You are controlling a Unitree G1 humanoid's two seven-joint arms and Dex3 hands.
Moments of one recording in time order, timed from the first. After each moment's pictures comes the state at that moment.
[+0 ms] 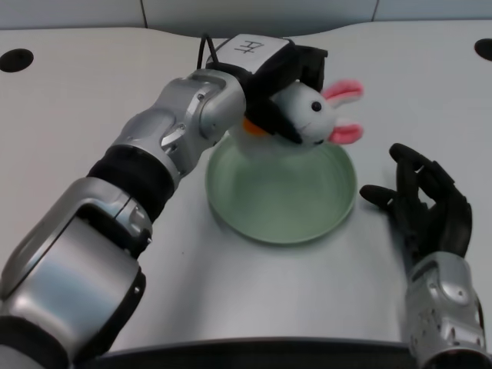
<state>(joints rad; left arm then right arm) -1.09 0.13 -0.51 1.03 0.68 -0.23 -0.02 -0.37 -0.01 -0.31 0.76 0.22 -0.24 -0.06</state>
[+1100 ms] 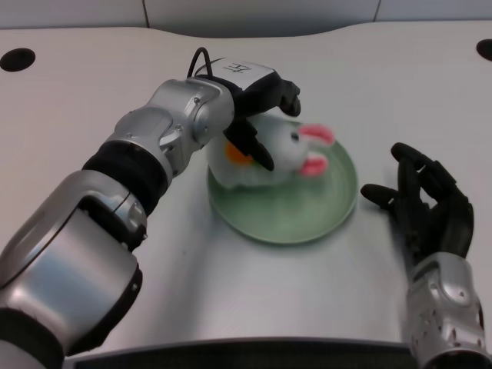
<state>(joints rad) -1.13 0.16 -0.60 1.11 0.73 -0.19 -0.17 -0.37 -0.01 -0.31 0.75 0.22 -0.25 -0.06</state>
